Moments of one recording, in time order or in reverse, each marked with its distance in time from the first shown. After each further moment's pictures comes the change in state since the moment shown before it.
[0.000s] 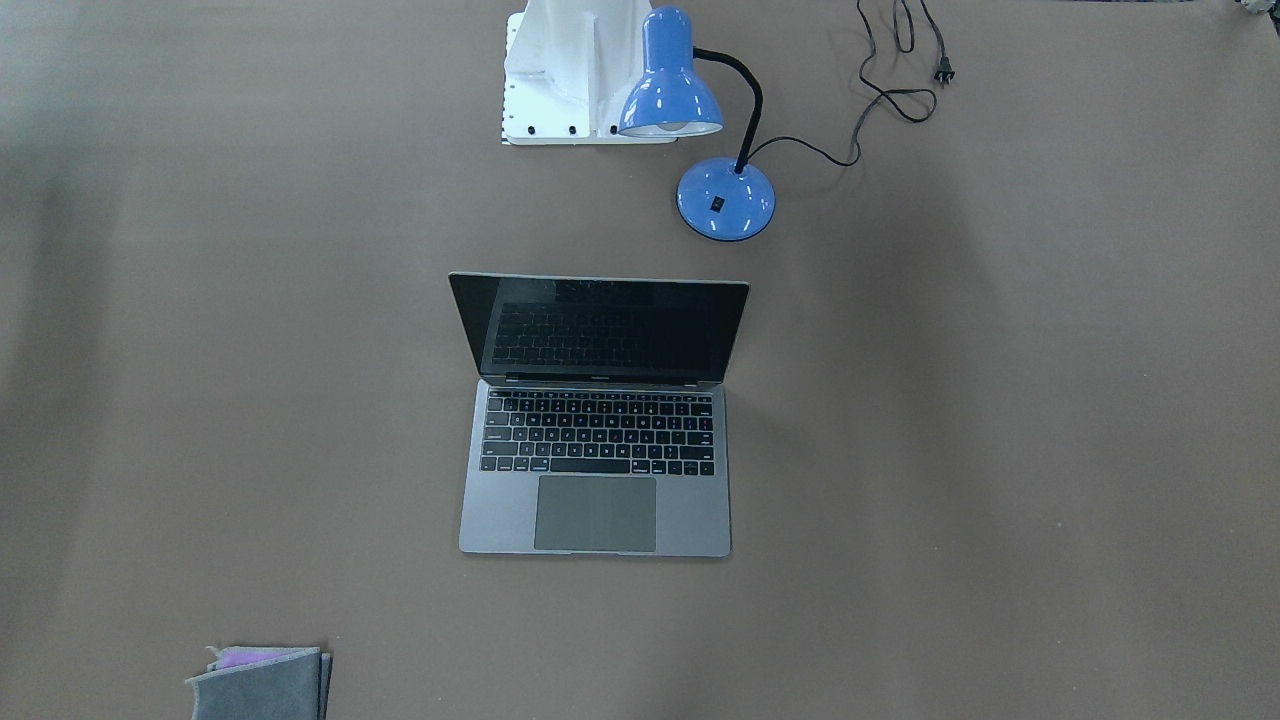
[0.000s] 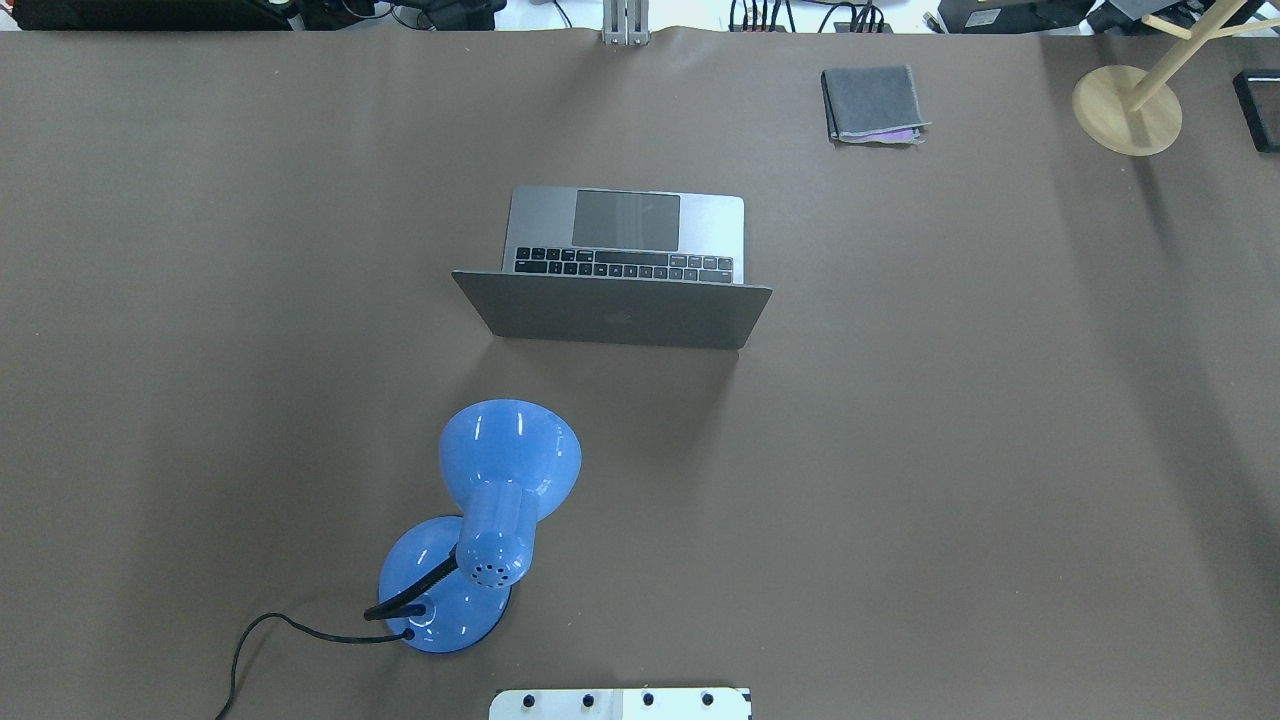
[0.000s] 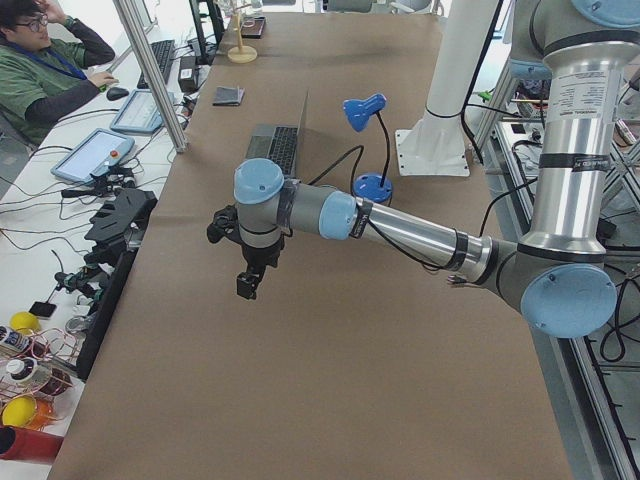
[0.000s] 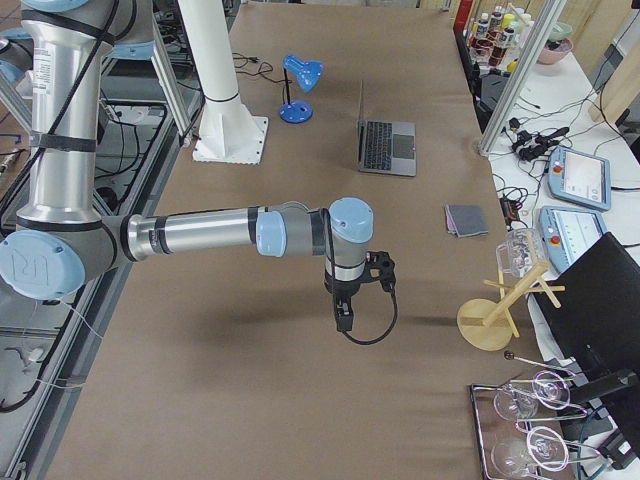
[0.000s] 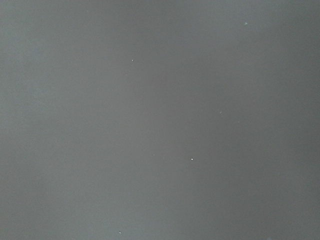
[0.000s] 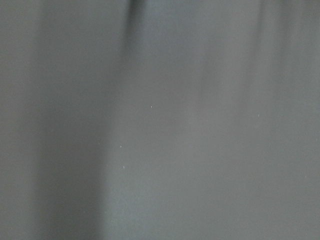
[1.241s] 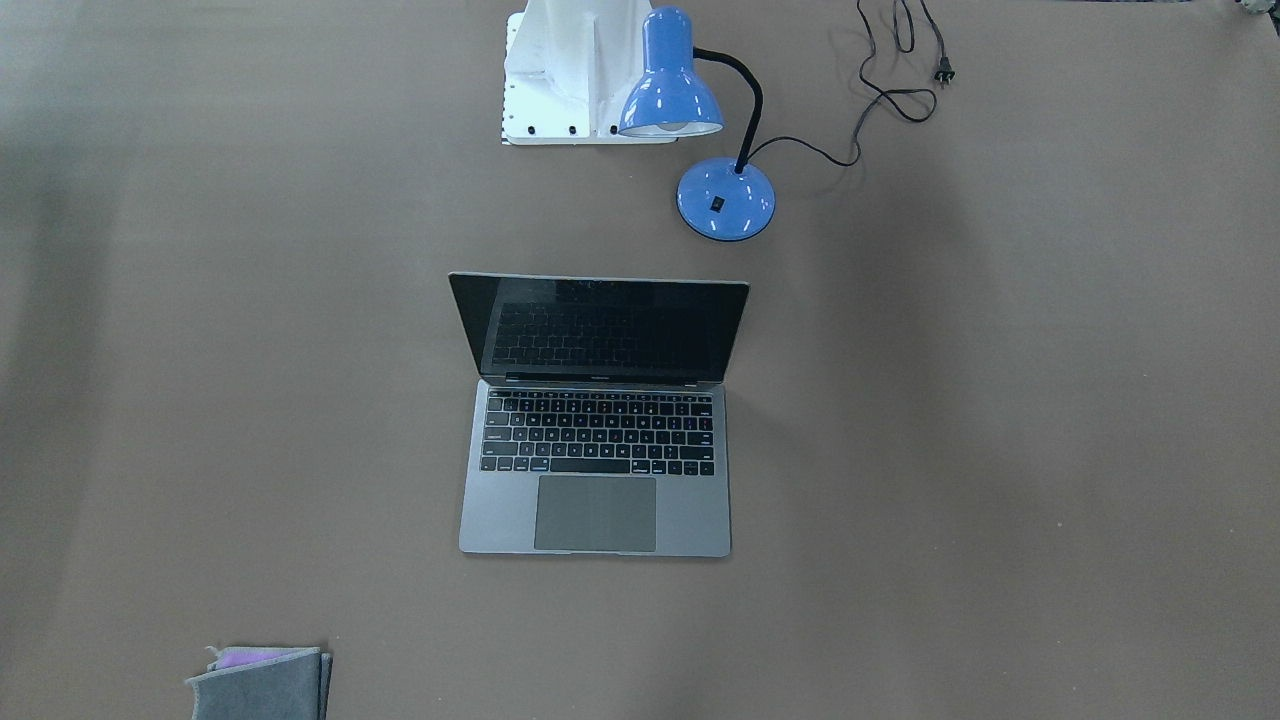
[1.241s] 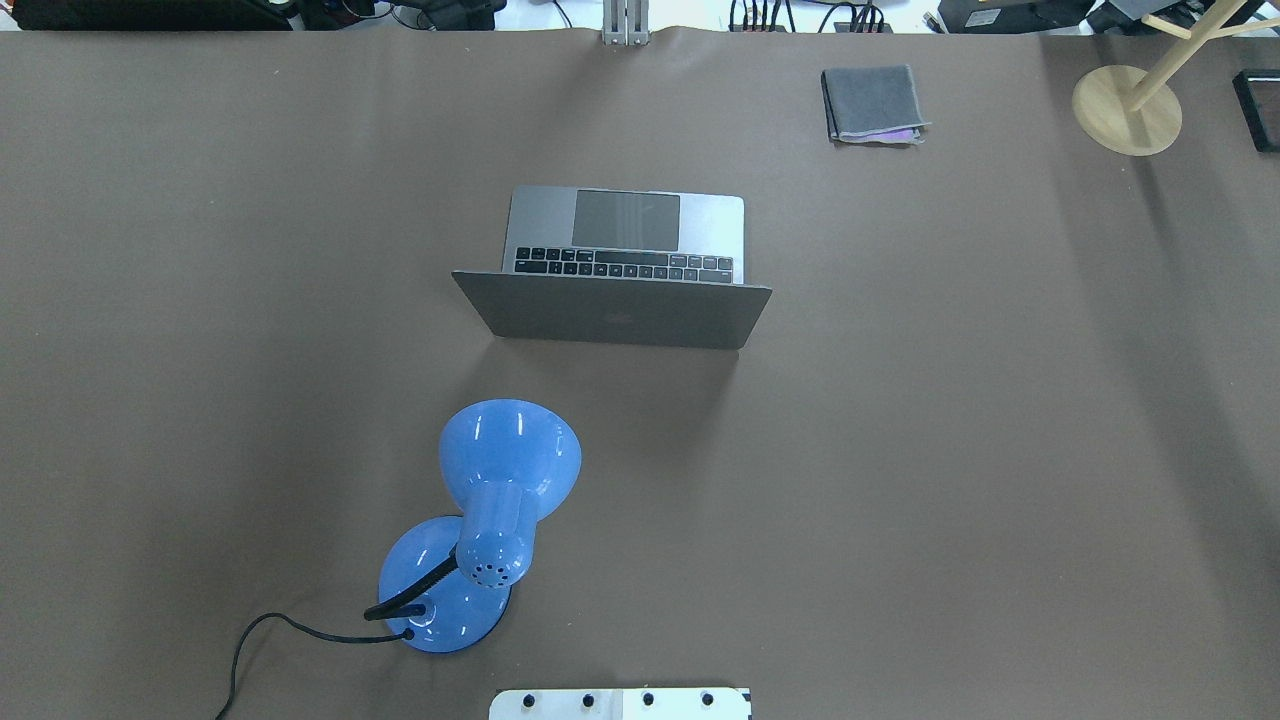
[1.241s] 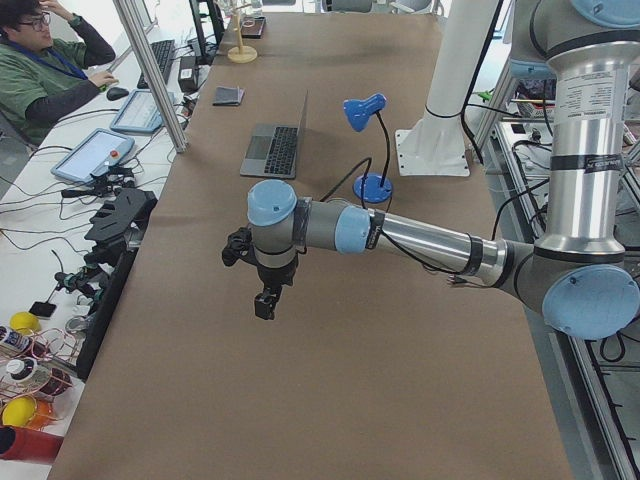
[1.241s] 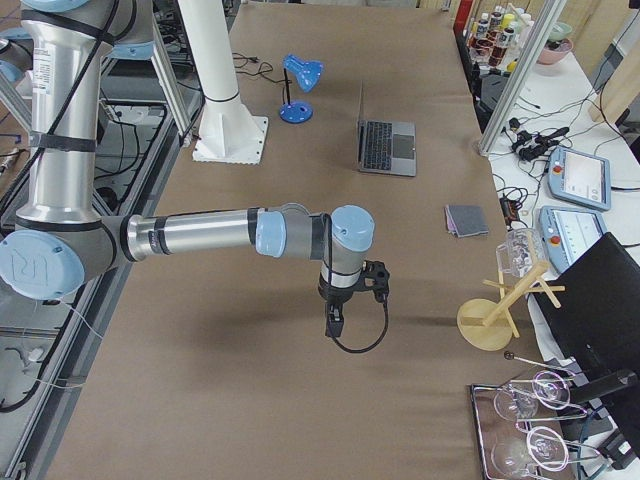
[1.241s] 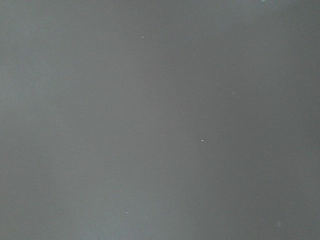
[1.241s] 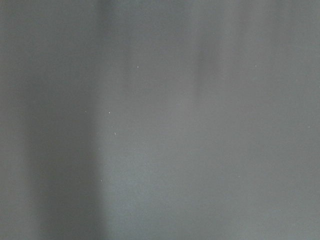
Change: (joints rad) left arm 0.000 0.086 -0.004 0.026 0.024 0.011; right arm 0.000 -0.006 -0.003 -0.184 0.005 -0.004
